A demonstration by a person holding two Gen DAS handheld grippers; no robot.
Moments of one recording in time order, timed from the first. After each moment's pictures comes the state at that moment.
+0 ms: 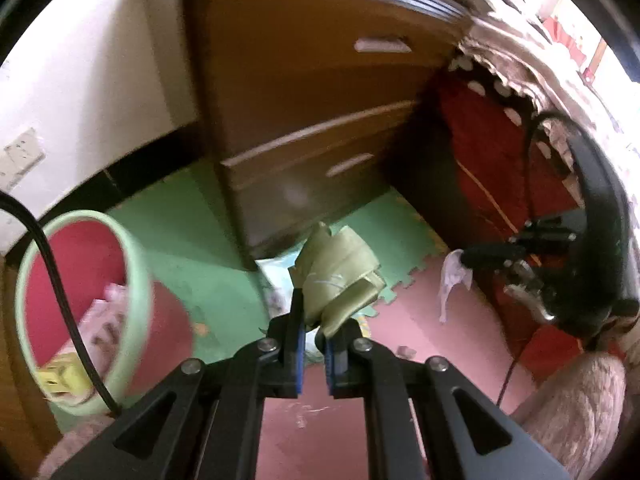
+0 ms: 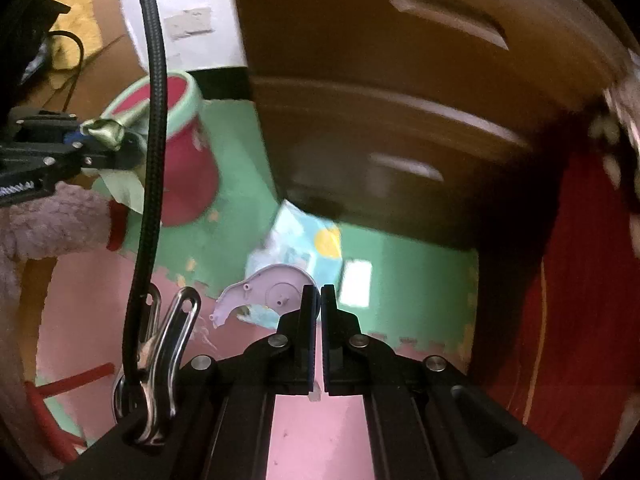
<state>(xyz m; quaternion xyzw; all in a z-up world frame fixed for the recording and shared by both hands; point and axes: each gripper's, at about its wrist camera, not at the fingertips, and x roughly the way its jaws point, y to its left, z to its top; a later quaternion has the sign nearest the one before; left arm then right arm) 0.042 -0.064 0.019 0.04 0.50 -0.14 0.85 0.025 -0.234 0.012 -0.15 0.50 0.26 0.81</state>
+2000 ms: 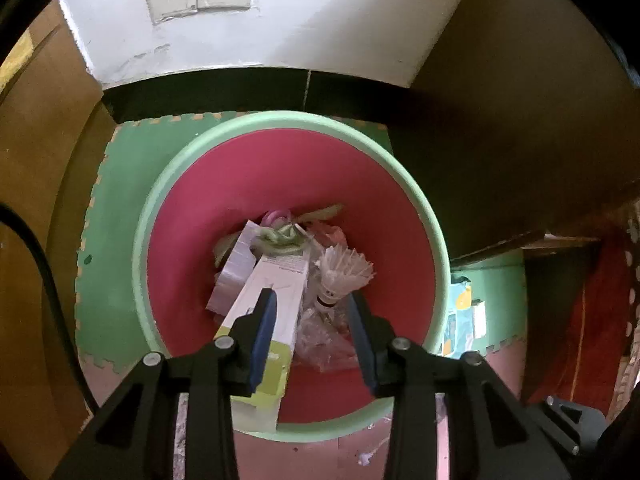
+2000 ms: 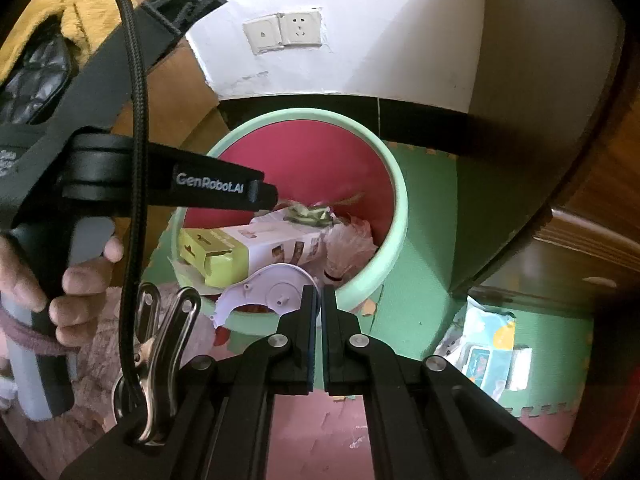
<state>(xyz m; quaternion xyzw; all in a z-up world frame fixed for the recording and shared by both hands) 0.100 0.186 -0.027 -0.14 0.58 0.10 0.79 0.049 0.031 -0.014 -0.09 0.51 0.32 0.79</state>
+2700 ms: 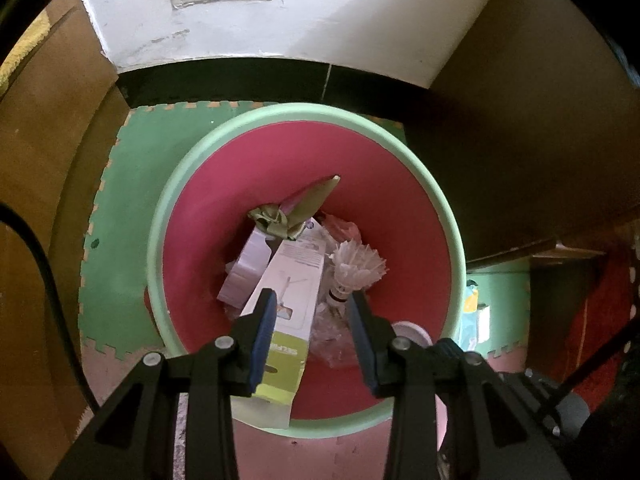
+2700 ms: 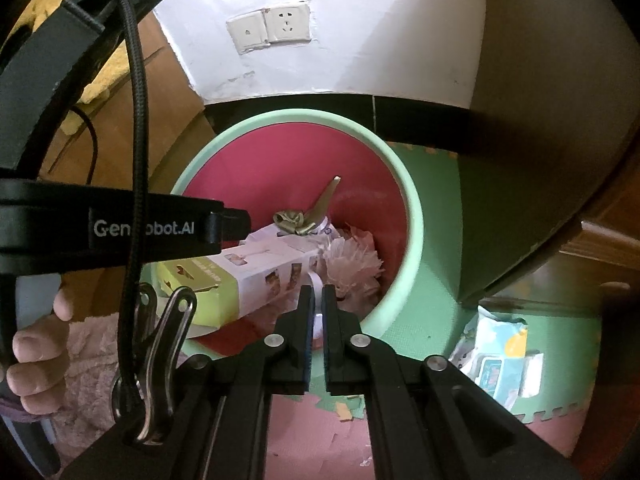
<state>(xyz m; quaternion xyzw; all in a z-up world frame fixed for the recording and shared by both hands) 0.096 0.198 -0.029 -0.16 0.59 0.12 0.78 0.067 0.049 -0.037 -0.07 0.52 0.30 0.80</state>
